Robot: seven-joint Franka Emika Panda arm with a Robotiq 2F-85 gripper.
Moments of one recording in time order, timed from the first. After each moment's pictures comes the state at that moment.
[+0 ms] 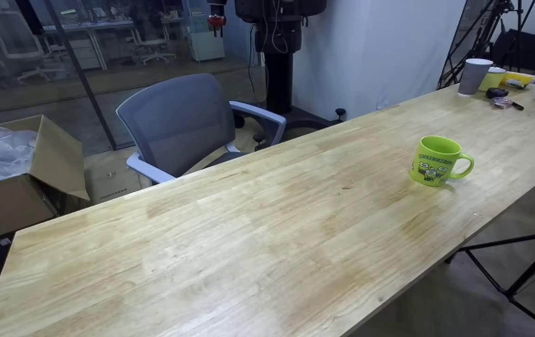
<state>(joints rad) 0.08 -0.57 0.08 -2.36 0.27 1.90 0.11</state>
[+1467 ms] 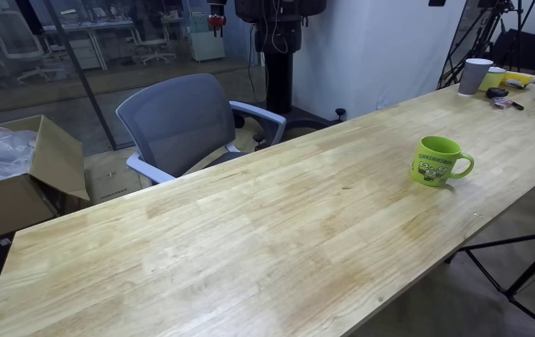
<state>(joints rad) -0.11 -0.08 -0.10 -2.15 0.06 2.07 0.00</state>
